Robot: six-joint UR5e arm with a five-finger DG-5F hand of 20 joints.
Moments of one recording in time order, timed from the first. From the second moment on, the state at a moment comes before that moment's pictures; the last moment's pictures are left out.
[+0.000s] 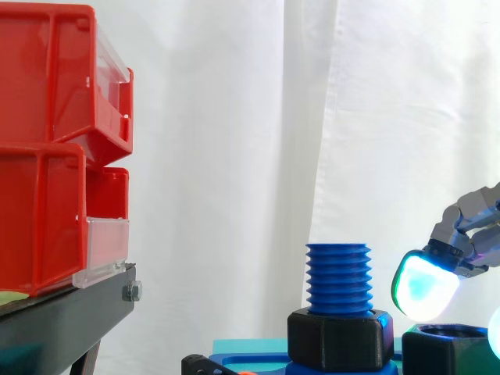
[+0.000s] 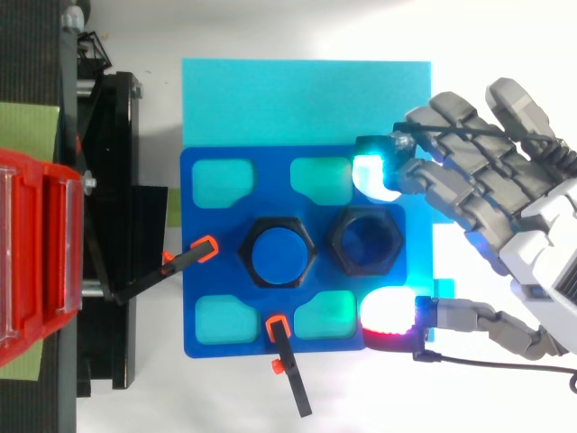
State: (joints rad) arm 0.52 -2.07 -1.60 -2.43 -0.43 -1.51
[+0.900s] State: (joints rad) arm 0.51 -2.10 -1.60 -2.43 -0.44 -1.51
